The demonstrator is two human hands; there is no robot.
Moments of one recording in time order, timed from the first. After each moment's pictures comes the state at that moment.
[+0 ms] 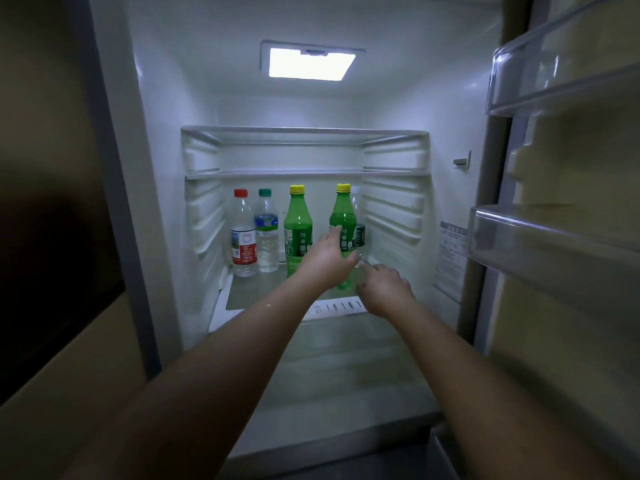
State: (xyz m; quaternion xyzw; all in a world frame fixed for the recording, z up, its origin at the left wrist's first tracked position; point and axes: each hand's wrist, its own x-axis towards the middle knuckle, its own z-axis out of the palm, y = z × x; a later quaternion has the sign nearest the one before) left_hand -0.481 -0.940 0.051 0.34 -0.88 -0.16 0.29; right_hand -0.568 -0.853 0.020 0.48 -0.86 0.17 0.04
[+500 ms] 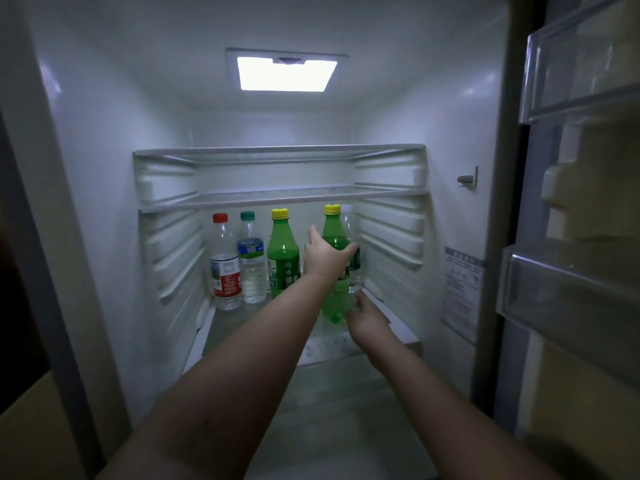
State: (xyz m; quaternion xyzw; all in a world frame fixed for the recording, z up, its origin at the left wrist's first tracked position) left_hand -0.563 -1.005 0.075 0.39 -0.74 -0.36 0.41; right_hand -0.575 -0.886 0.010 0.37 -0.74 0.53 -0.20
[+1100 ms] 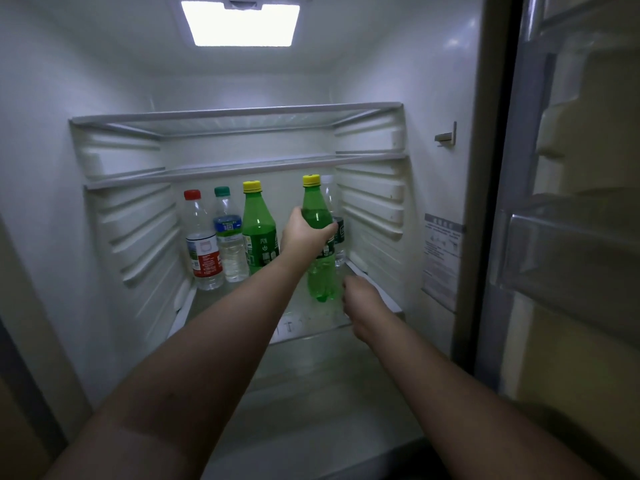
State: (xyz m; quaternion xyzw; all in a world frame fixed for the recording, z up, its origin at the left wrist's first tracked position) left_hand -0.568 -1.014 0.057 0.35 -0.74 -0.38 0.43; right_hand -0.605 -0.906 -0.011 0.17 -0.65 0.65 -0.35
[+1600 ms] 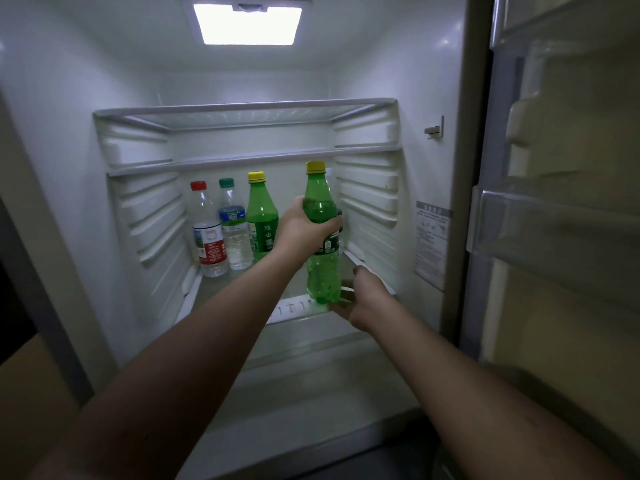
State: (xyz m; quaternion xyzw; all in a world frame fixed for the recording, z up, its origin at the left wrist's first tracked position) left_hand -0.520 -0.961 0.067 0.30 -0.77 -0.37 0.42; right_hand -0.579 -0.864 0.002 0.08 -0.52 0.73 -0.44
